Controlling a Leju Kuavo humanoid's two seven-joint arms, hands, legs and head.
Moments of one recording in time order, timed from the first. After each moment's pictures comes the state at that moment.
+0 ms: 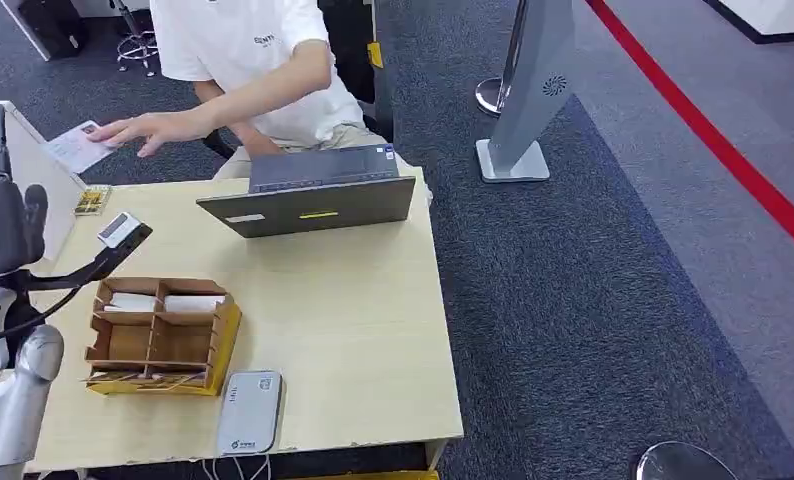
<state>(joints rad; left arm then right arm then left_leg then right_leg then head) -0.50 0.28 -0.19 -1.37 -1.33 0.56 0.06 -0.10 0.19 -0.99 -0.20 1.23 -0.04 -0.05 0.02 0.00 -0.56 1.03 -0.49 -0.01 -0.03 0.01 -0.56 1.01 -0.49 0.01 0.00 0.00</state>
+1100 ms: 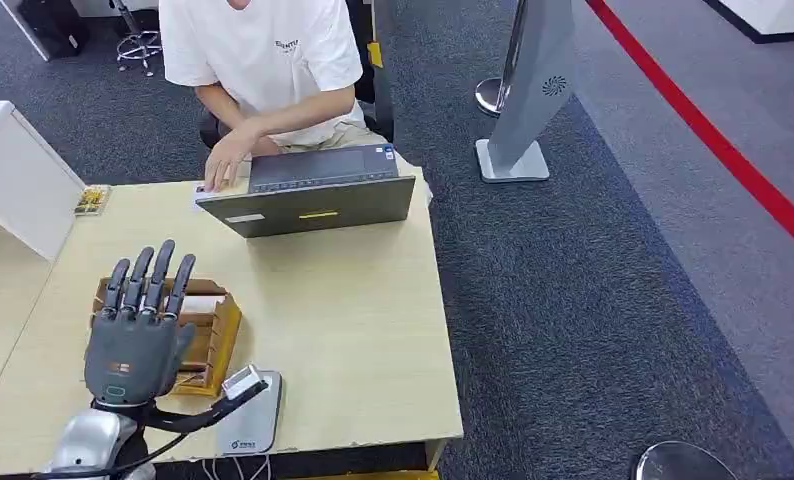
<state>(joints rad) -0.03 0.21 -0.41 -1.66 -1.32 0.43 0.06 -0.08 0.19 -1.05 -0.20 1.12 -0.07 -0.07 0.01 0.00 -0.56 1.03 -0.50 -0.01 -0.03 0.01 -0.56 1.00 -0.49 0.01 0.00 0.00</state>
